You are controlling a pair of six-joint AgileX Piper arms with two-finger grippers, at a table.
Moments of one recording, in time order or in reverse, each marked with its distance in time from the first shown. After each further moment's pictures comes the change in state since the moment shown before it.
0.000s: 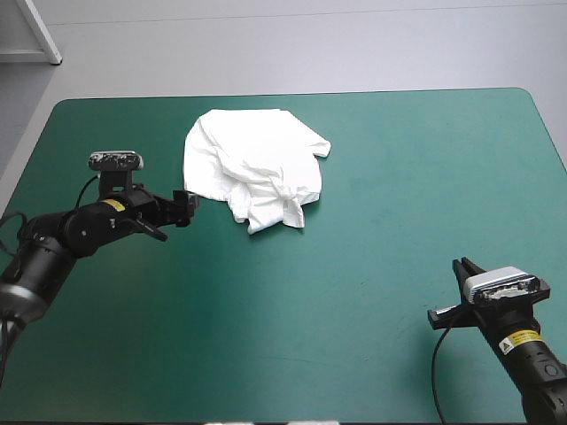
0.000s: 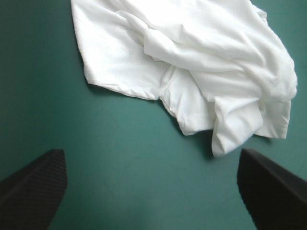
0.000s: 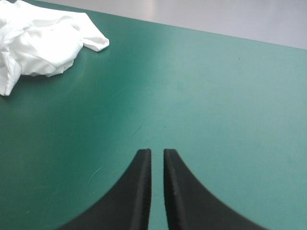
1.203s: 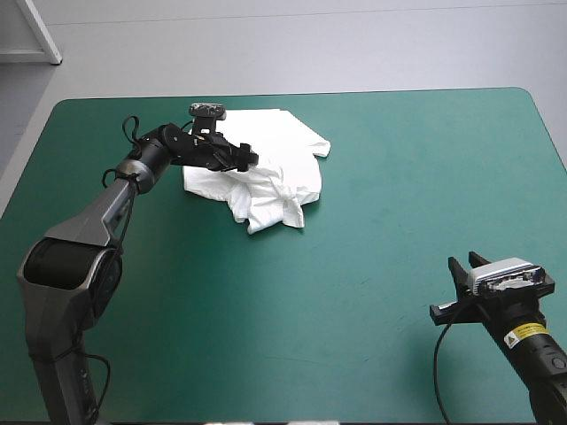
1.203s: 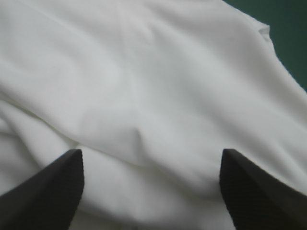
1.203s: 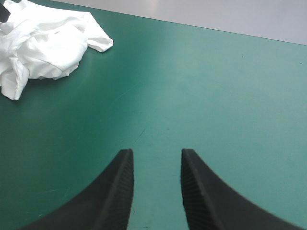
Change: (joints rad) left arm -0.061 0.832 -0.705 -0.270 0.062 0.320; right arm 0.000 0.000 -0.096 0.000 0.135 0.020
